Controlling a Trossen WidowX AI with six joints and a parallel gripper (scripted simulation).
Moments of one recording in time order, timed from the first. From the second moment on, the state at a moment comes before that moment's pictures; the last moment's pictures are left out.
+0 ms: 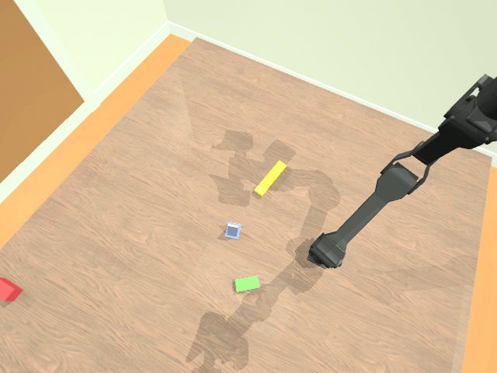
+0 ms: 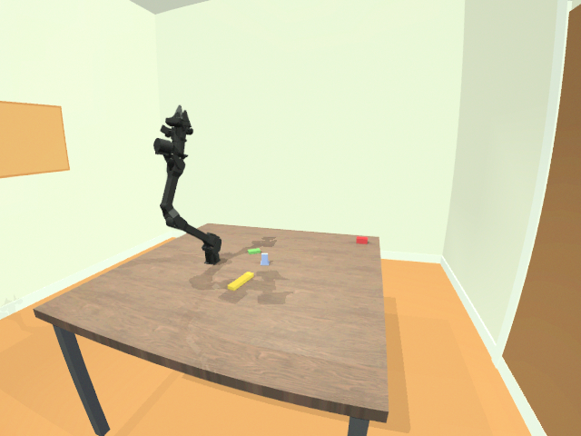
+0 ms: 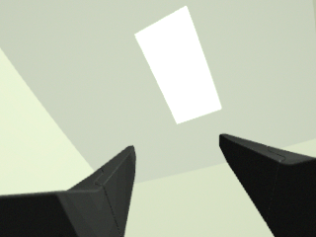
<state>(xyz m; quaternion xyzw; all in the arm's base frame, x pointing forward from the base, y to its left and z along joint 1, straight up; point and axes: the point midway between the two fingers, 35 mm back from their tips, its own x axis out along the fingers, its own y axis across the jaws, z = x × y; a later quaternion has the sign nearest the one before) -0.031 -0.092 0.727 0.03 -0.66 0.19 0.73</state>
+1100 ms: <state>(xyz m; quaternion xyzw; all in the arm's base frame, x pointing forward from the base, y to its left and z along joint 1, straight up) 0.127 0.119 0.639 -0.37 -0.40 0.17 0.82</state>
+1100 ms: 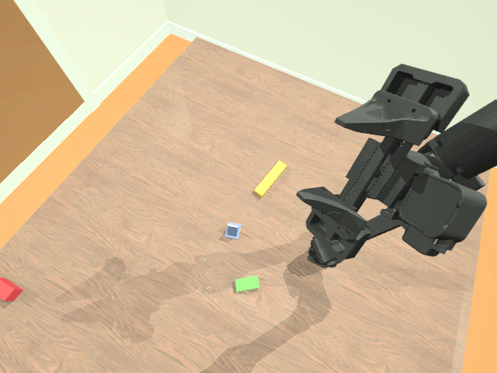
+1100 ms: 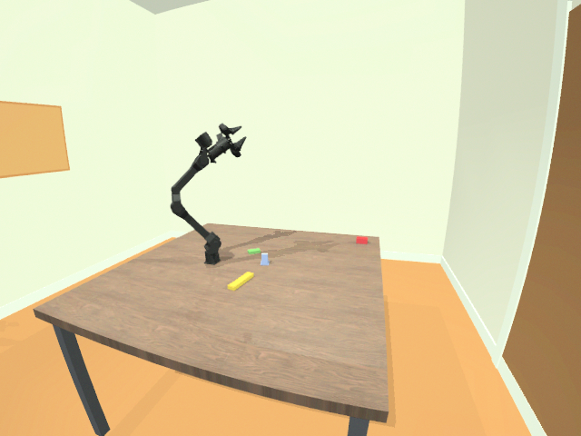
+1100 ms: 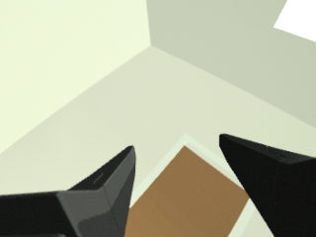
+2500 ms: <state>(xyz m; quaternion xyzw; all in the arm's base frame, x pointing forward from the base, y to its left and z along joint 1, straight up) 0.340 0.061 0.410 -0.60 0.07 0.15 0.78</state>
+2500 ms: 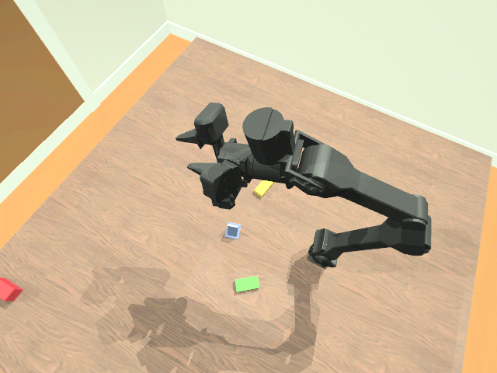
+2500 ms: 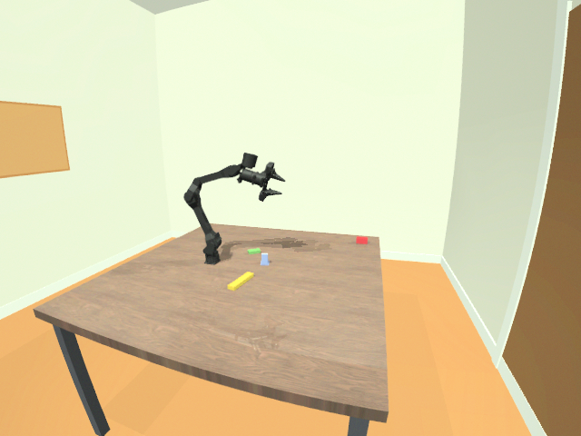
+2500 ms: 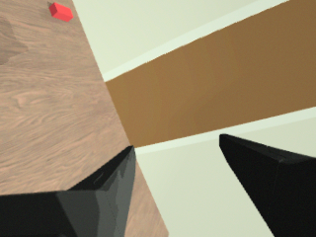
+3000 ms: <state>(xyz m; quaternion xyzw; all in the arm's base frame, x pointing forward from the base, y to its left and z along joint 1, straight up) 0.358 -0.011 0.297 -0.62 0.26 0.21 0.71</state>
